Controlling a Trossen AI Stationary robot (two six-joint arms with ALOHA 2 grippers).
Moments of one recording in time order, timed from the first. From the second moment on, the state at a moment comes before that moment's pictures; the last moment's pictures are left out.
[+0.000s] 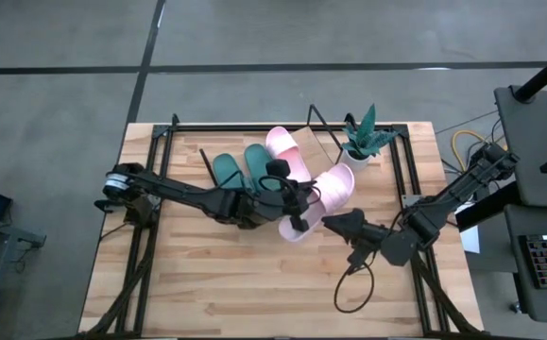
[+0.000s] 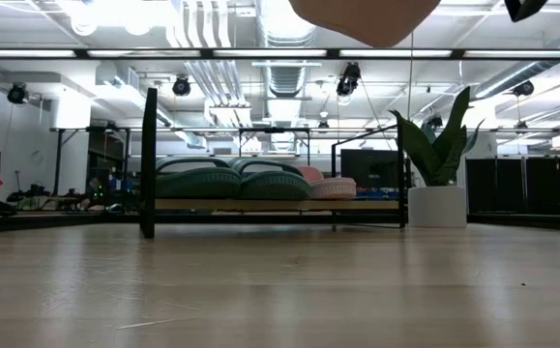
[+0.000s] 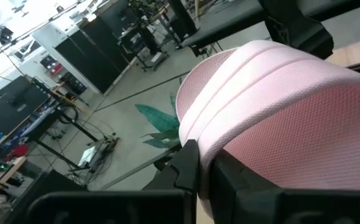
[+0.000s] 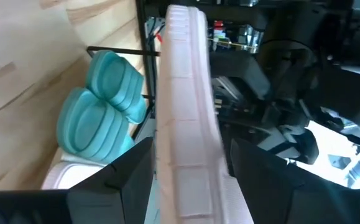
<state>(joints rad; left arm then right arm) -0.21 1.77 1.54 0.02 -0.77 0.42 0.66 1.20 0.88 -0.10 0.97 -1.26</state>
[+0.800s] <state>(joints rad) -0.20 1.77 1.54 0.08 -0.71 0.44 0.61 1.20 0.88 -0.07 0.97 -1.27</state>
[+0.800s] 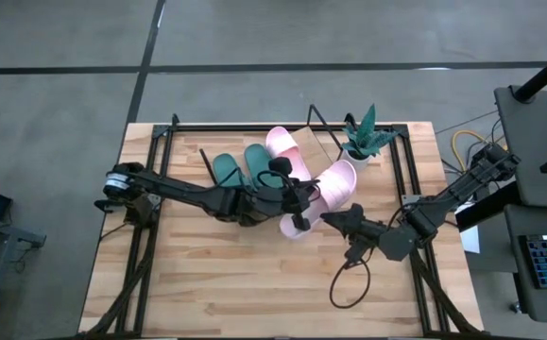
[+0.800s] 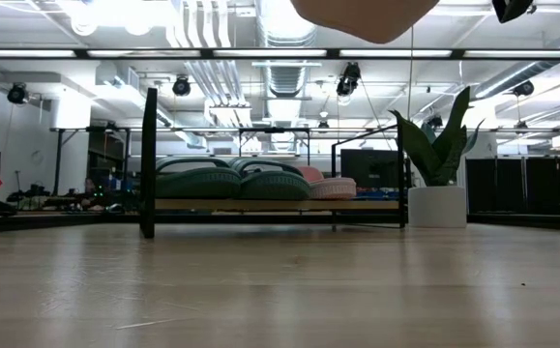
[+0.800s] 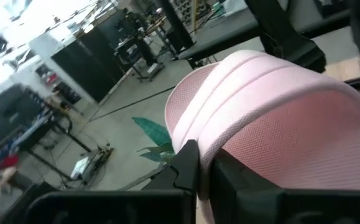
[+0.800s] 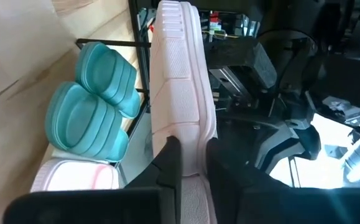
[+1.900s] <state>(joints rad) -0.33 1.69 1.54 -0.06 -0.44 0.56 0.70 0.65 0.34 0.34 0.40 -1.41</state>
